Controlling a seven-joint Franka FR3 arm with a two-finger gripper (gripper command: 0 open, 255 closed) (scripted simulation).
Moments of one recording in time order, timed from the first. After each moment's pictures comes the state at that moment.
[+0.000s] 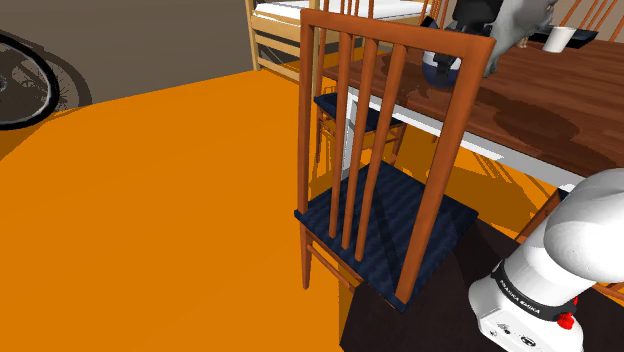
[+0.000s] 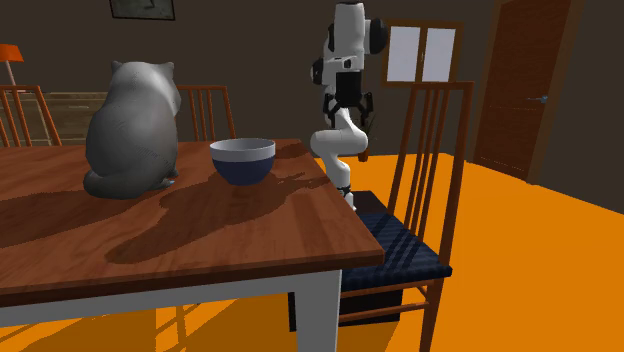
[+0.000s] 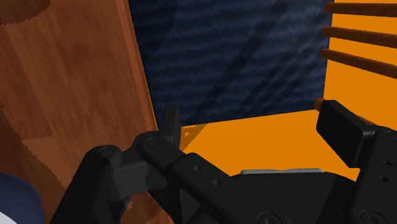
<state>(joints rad) -0.04 -0.66 -0.08 -2.23 -0.02 1.55 -0.09</state>
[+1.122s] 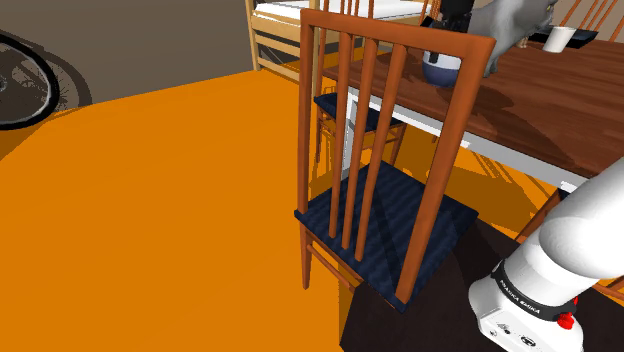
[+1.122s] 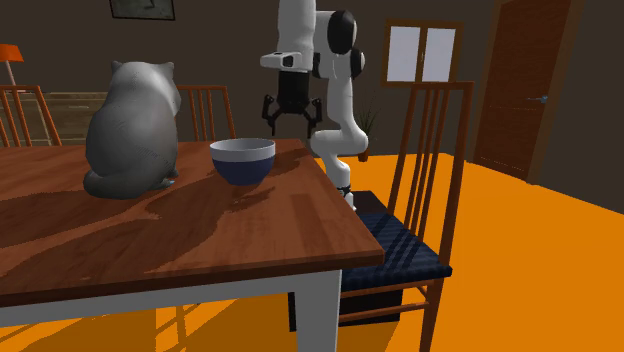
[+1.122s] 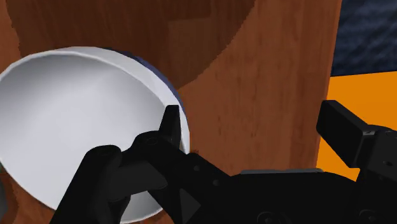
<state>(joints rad) -0.11 -0.15 -0.29 -1.81 -0.12 1.66 -0.39</state>
